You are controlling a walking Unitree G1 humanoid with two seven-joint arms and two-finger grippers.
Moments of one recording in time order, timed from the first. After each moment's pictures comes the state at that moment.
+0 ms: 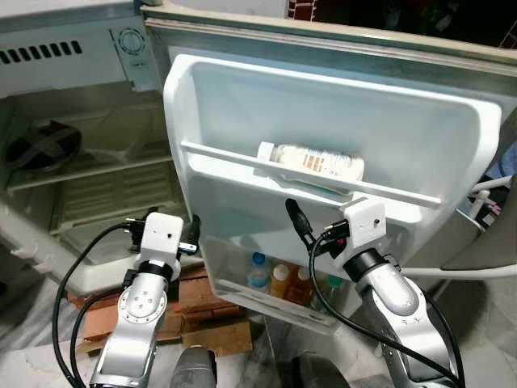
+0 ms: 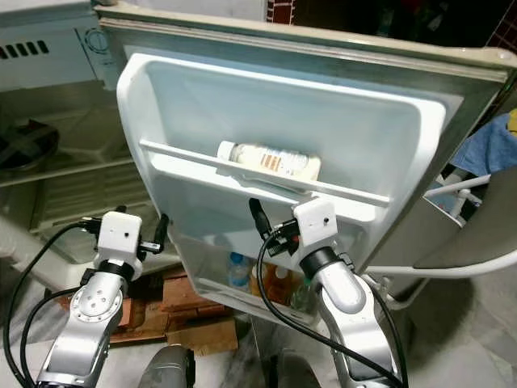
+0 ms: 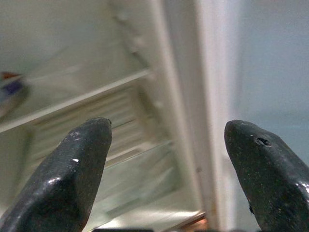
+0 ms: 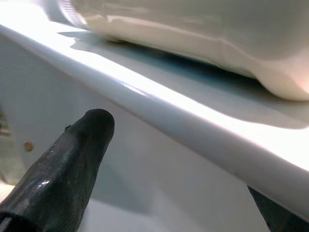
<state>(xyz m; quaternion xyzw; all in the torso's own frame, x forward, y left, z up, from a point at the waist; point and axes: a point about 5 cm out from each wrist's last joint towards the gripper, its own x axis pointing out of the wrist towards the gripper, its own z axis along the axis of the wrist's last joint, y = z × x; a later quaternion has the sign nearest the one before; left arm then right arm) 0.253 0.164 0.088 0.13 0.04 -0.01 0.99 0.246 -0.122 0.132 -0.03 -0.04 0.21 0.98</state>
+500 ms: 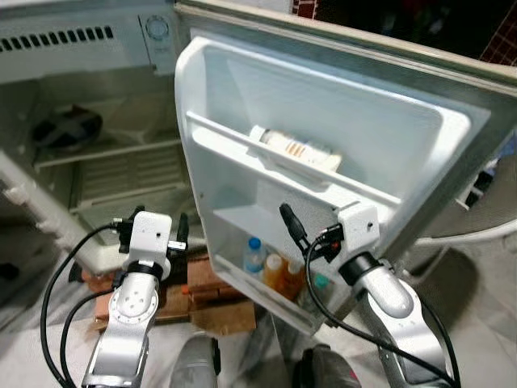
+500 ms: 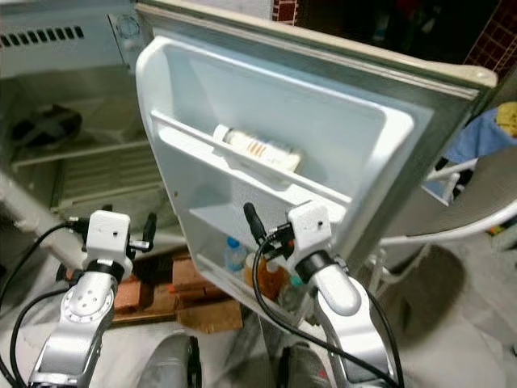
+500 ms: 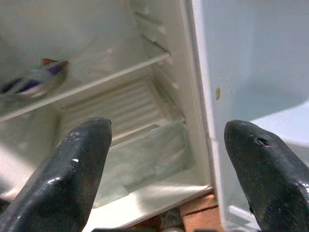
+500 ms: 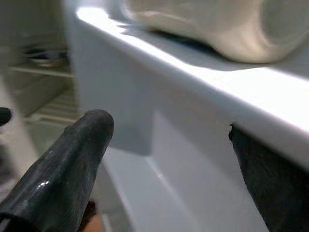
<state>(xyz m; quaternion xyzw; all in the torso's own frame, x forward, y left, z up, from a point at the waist) 0.253 0.169 0.089 0.13 0.04 0.00 0.99 0.243 -0.113 0.127 -0.02 -0.03 0.23 0.97</state>
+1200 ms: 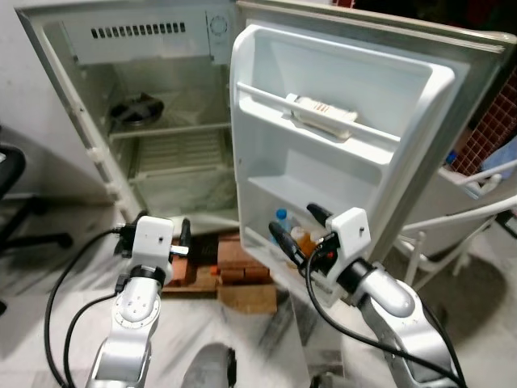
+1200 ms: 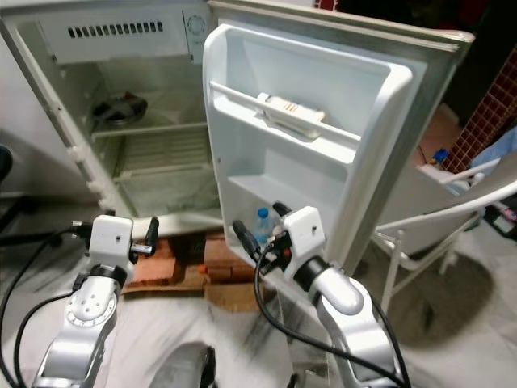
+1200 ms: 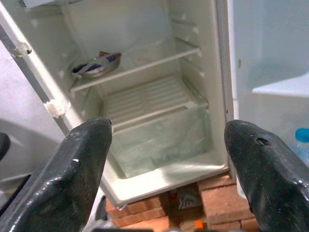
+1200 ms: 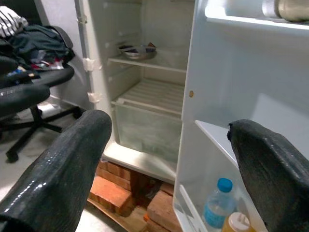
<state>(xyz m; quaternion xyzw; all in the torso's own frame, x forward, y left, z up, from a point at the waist) 0.253 0.166 0.089 0.13 0.04 0.00 0.99 0.241 -0.115 0.117 0.00 0.01 0.30 0.95</state>
